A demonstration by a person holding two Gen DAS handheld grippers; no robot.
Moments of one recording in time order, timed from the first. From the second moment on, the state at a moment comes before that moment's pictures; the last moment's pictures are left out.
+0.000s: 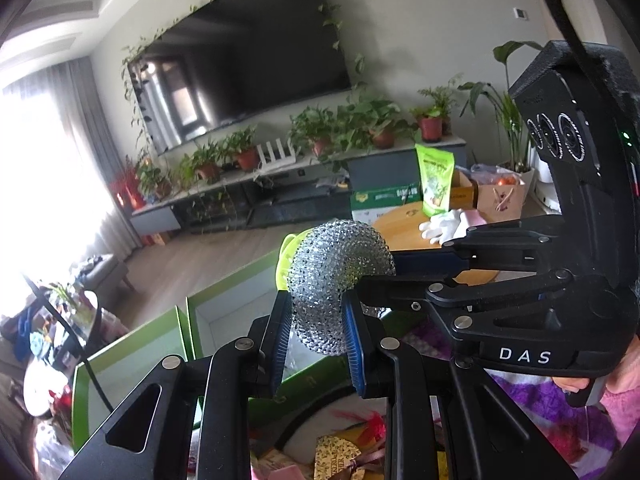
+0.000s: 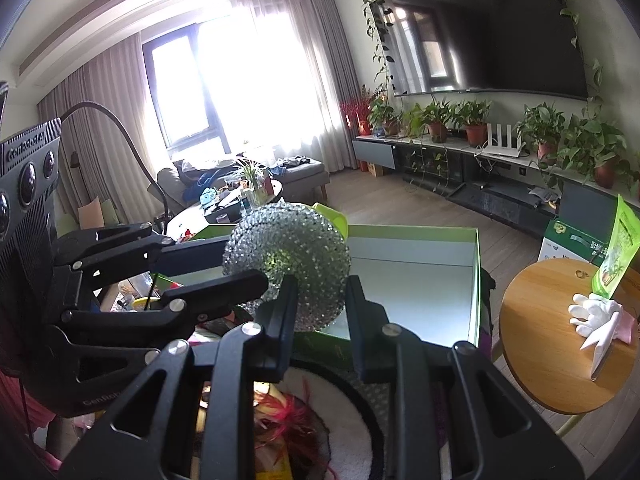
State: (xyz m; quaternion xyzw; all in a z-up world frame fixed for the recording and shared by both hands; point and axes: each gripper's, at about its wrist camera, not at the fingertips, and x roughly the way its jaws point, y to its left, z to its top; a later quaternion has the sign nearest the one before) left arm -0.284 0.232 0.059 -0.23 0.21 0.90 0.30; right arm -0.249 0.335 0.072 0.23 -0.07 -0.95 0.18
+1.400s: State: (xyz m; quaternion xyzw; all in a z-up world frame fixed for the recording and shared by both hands) left arm -0.333 0.263 0.014 -0.30 0.22 0.89 0.26; right arm -0.299 0.341 0.026 0.29 -0.08 -0.94 0.18
